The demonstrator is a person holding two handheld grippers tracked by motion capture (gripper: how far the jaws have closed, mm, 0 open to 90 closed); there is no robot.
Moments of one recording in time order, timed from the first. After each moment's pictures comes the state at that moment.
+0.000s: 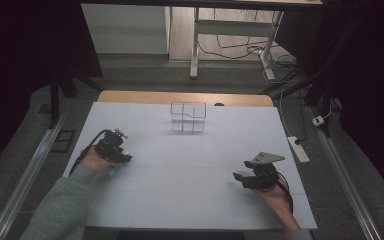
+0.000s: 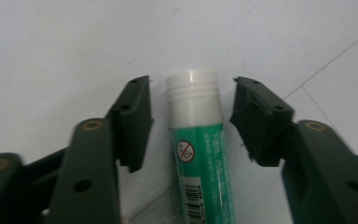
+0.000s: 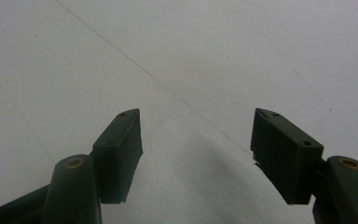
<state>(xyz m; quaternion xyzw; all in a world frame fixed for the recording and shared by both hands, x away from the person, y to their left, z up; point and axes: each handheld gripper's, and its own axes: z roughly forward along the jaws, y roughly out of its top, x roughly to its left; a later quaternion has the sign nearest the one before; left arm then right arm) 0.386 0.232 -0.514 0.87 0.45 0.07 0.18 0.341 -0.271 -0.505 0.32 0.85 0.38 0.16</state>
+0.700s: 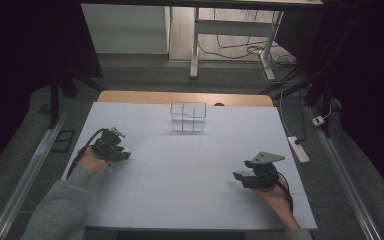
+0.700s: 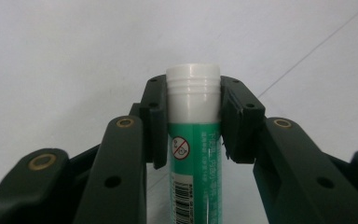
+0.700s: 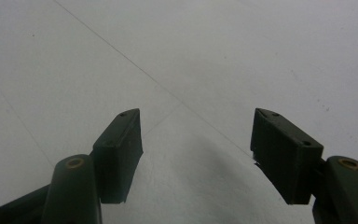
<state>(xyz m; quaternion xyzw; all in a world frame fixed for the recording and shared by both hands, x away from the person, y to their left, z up) 0.373 0.234 -0.493 0.87 0.44 0.09 0.22 0.342 -0.271 -0.505 0.32 0.85 0.38 0.17</state>
